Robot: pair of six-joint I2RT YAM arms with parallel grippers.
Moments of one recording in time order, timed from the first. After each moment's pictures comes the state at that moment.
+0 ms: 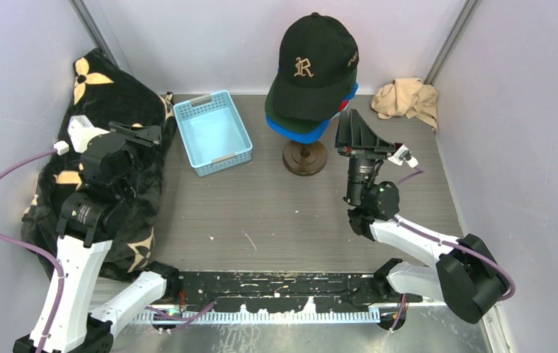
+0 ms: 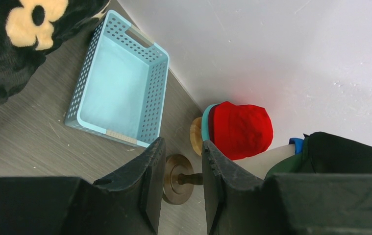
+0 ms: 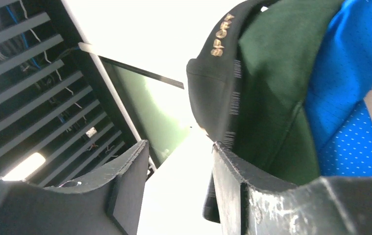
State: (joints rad) left arm -0.32 0.84 1.35 -0.76 -0.50 -1.05; right arm 0.62 1.17 0.51 1.48 0.54 1.33
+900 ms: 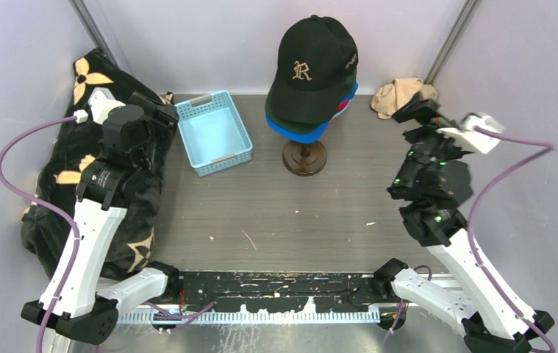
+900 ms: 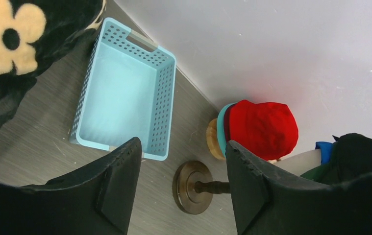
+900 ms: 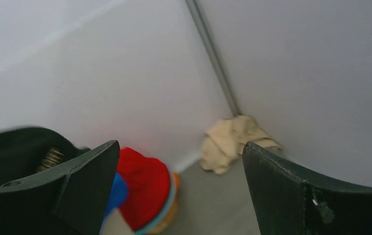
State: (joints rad) left arm -0.32 1.04 1.44 -0.71 -0.50 -0.94; right arm 0.62 0.80 1.16 0.23 1.09 0.04
